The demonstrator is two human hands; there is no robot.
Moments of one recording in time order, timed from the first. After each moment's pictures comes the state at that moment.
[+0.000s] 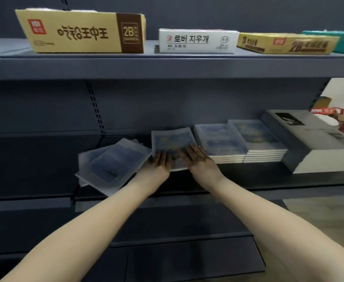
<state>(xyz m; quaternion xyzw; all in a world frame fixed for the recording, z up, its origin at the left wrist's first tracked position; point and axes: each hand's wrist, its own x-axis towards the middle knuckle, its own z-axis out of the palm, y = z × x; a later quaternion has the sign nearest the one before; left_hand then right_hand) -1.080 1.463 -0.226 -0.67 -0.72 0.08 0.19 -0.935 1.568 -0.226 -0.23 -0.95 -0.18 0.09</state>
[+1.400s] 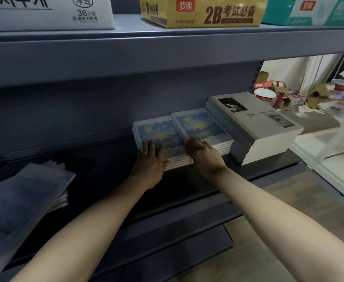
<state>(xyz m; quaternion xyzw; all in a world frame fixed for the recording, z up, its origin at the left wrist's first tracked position) -0.989 1.643 -0.259 -0.69 -0.72 -0.01 0.00 -0.807 1.703 -0.238 -0.42 -0.90 -0.02 0.12</state>
